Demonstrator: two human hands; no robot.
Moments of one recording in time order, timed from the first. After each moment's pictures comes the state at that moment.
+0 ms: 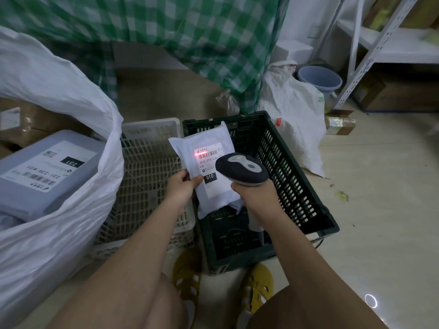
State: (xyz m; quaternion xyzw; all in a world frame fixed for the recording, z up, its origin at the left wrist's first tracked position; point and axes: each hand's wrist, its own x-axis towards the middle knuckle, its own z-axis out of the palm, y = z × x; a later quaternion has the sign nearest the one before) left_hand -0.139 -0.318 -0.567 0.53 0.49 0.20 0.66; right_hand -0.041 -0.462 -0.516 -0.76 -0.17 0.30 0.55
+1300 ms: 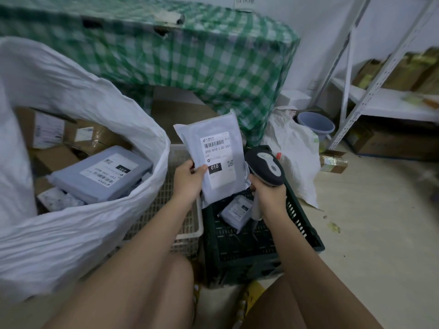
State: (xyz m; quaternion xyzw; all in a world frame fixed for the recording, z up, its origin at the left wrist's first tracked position) left_hand -0.182 -0.348 -0.447 0.60 0.44 0.35 0.56; right_hand -0.069 -0.474 -0.436 -0.70 -0.09 0.23 0.68
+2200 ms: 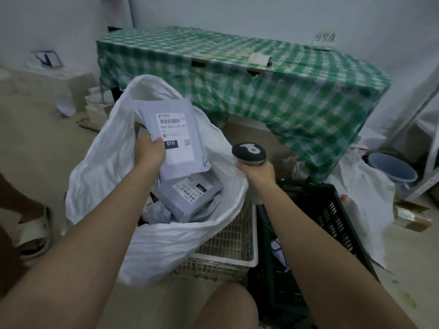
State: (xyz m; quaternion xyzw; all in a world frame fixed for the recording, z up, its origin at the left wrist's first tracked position) left_hand -0.379 -0.171 -0.362 0.52 0.61 0.47 0.37; right_hand -0.161 -0.285 -0.379 -0.73 -0.29 0.30 0.54
